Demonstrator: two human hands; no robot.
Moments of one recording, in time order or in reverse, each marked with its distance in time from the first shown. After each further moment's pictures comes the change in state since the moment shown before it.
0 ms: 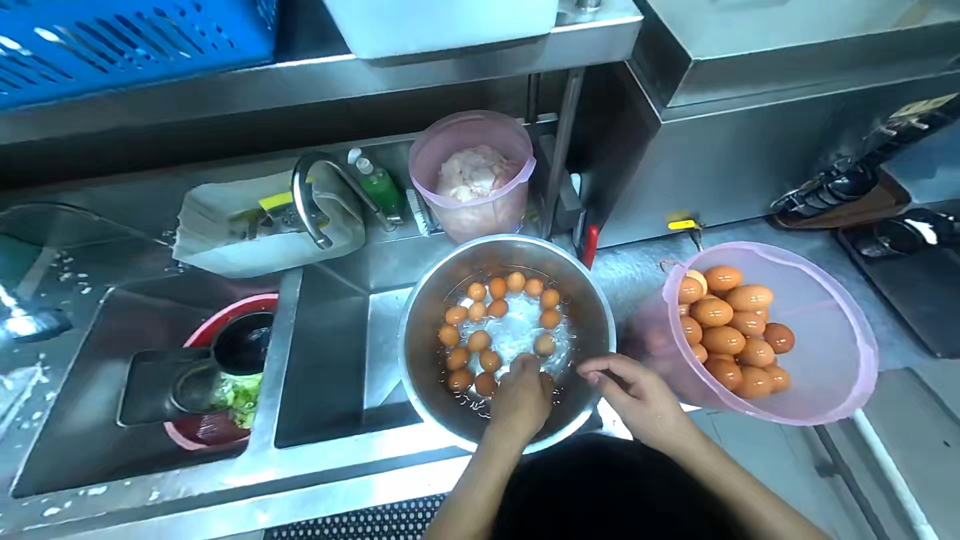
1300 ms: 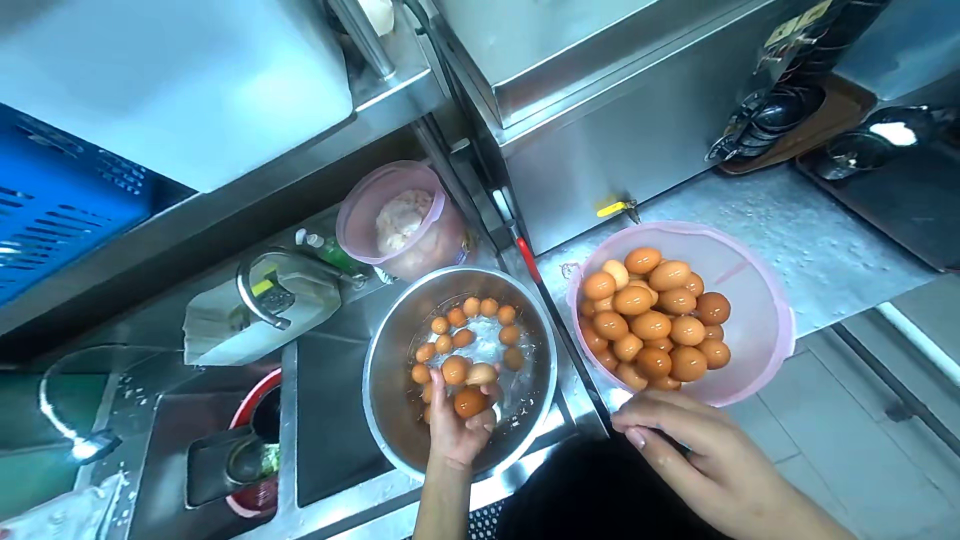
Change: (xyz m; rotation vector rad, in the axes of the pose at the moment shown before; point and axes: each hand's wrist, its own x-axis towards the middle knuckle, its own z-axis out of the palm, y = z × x) left_hand -0.003 0.003 -0.006 -2.092 -0.277 0.172; right_hand -0.084 -0.008 -0.114 -0.004 0.153 -0.359
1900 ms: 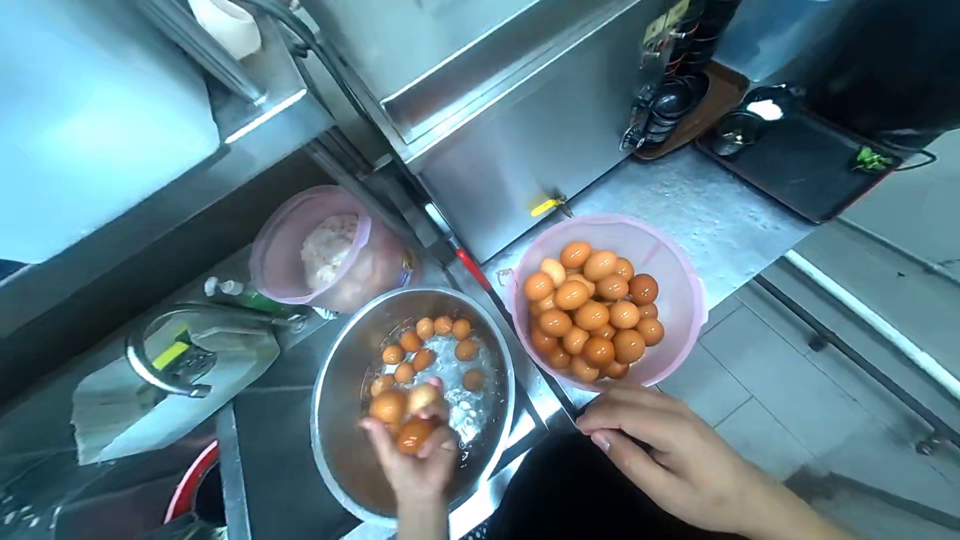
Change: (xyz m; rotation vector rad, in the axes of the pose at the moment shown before) left_hand -0.003 -0.014 0.019 -0.076 -0.146 0.161; right_hand -0.018 -0.011 -0.015 -0.048 0.027 0.033
